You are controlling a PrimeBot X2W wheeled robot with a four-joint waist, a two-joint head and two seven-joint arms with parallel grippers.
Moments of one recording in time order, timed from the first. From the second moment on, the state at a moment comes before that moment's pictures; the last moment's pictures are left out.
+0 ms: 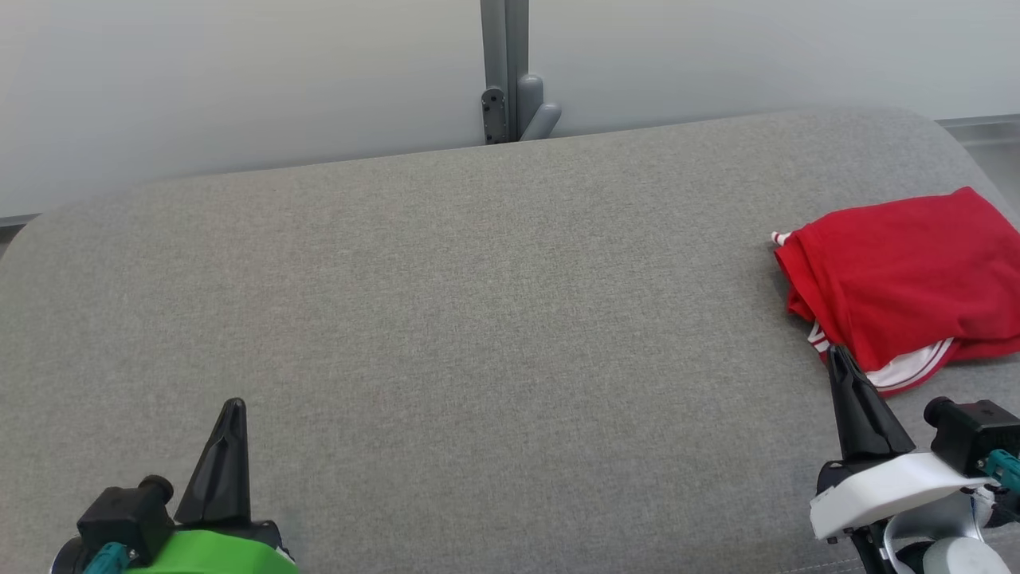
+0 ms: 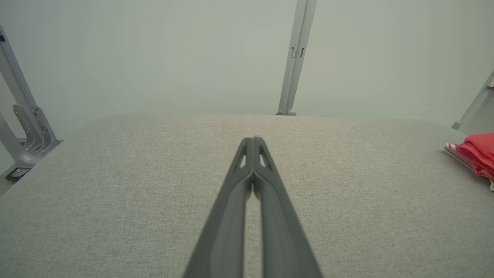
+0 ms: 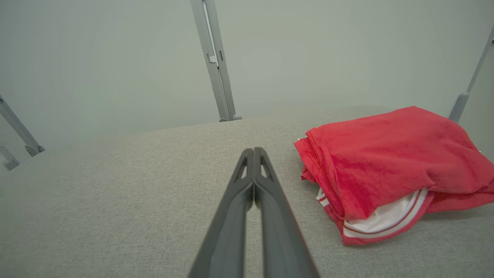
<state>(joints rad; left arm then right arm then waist) 0.10 0.25 -0.15 -0.04 -0.40 0.03 -0.15 0.05 -0.13 -0.01 -0.03 0.26 0.13 -0.08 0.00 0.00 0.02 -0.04</state>
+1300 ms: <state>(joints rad) 0.05 0.18 0.01 0.07 -0.97 -0.04 -0.03 -0.07 -0.09 0.02 0.15 0.88 0.13 -0.02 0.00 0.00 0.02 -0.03</state>
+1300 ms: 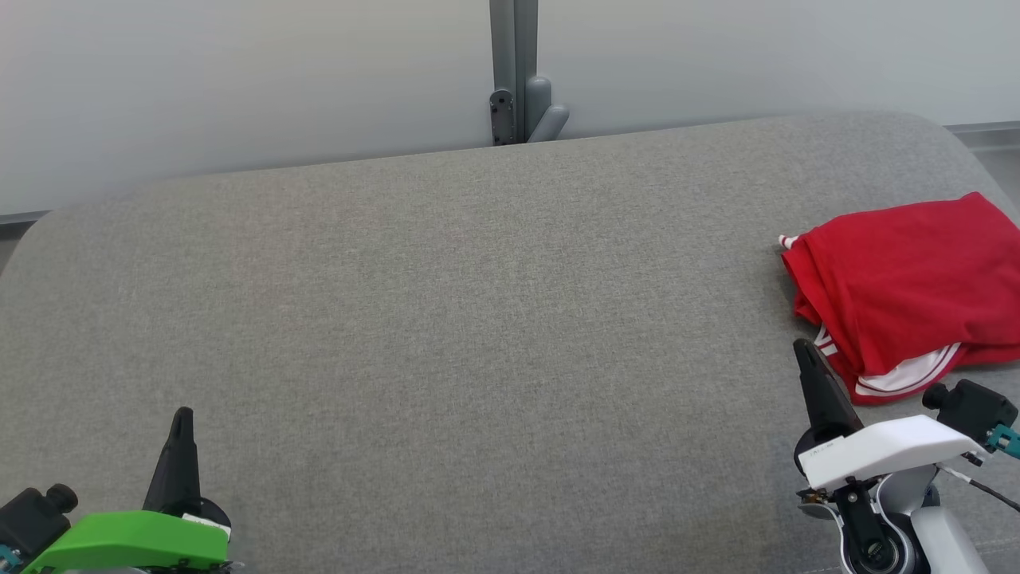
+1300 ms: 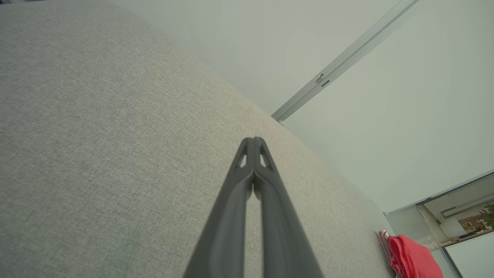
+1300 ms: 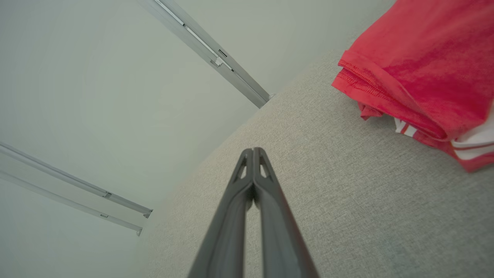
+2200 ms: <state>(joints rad) 0.01 0.14 0.11 0.13 -1.23 -0.07 0.04 -0.13 -0.08 0.04 0.24 1.18 0.13 0.01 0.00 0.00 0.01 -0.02</state>
